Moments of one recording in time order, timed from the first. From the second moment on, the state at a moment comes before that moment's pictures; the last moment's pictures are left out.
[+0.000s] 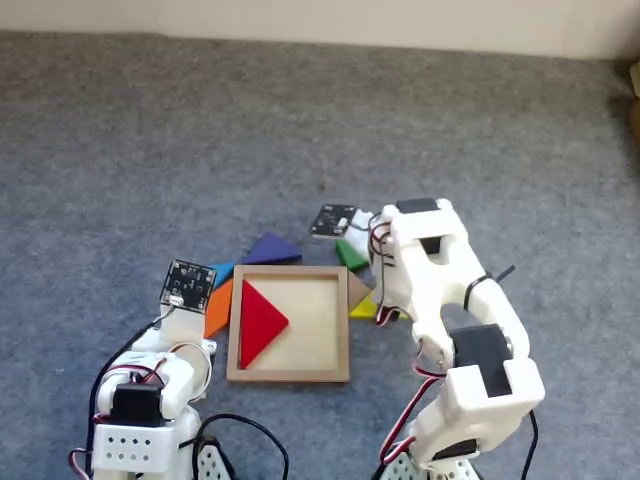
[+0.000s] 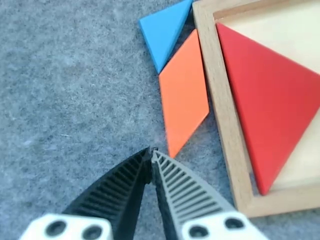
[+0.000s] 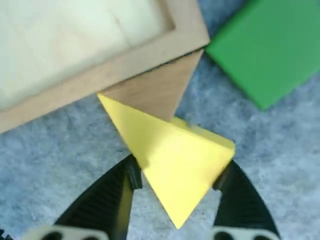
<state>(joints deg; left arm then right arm) -3.5 -101.2 96.0 75.3 -4.9 -15.8 11.8 26.6 69.1 60.0</state>
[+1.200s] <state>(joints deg) -3.5 -101.2 96.0 75.3 -4.9 -25.2 -4.7 45.3 63.4 60.1</state>
